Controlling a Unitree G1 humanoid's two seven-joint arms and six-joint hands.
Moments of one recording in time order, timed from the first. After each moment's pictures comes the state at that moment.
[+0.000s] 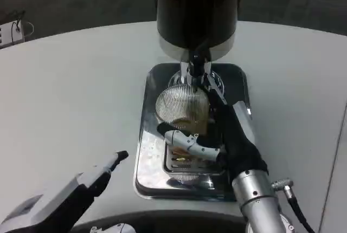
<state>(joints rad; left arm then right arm) 0.26 0.55 0.19 -0.71 0.35 0.12 -0.48 -0.50 0.02 0.18 0.21 -0.33 -0.03 -0.17</state>
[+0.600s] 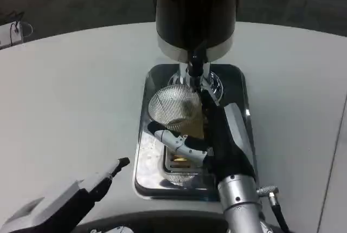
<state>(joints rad) 0.26 0.58 0.19 -0.70 0.31 0.15 -0.51 -0.51 0.07 0.24 0.27 -0.40 -0.04 -0.29</state>
